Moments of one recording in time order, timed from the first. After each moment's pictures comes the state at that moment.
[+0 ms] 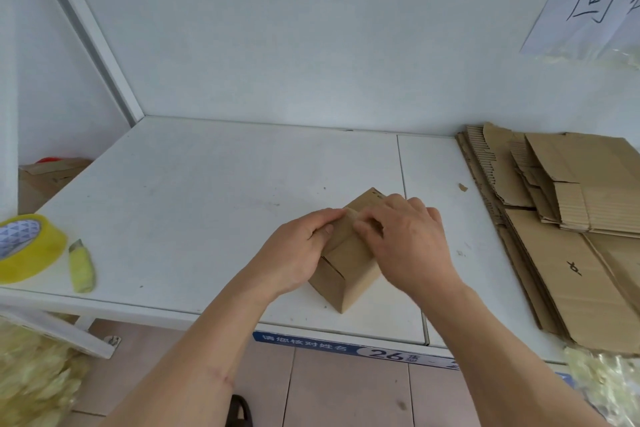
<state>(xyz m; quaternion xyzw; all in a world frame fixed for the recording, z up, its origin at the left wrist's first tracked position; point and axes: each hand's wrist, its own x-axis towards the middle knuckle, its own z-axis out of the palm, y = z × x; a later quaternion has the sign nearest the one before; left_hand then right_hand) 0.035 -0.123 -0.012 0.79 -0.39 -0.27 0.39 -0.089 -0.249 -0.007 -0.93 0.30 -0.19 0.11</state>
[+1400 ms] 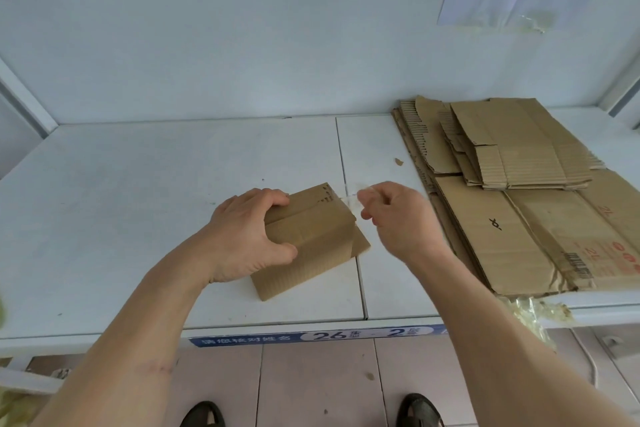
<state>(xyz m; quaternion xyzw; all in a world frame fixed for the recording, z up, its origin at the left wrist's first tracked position) 0.026 -0.145 0.010 0.82 -0.50 -0.23 0.19 -0.151 -0.302 -0.002 -0.75 0.46 -0.18 0.44</state>
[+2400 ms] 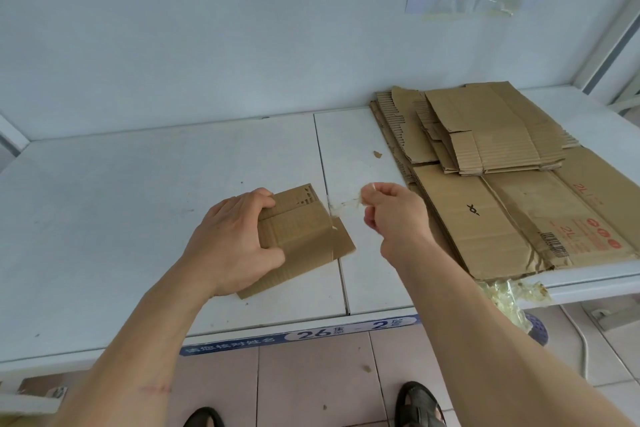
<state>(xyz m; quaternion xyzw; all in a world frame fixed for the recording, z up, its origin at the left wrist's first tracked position) -0.002 -0.159 0.007 0.83 -0.52 -0.12 0.13 -0.154 -0.312 -0.017 -0.44 0.54 -0.31 0.65</state>
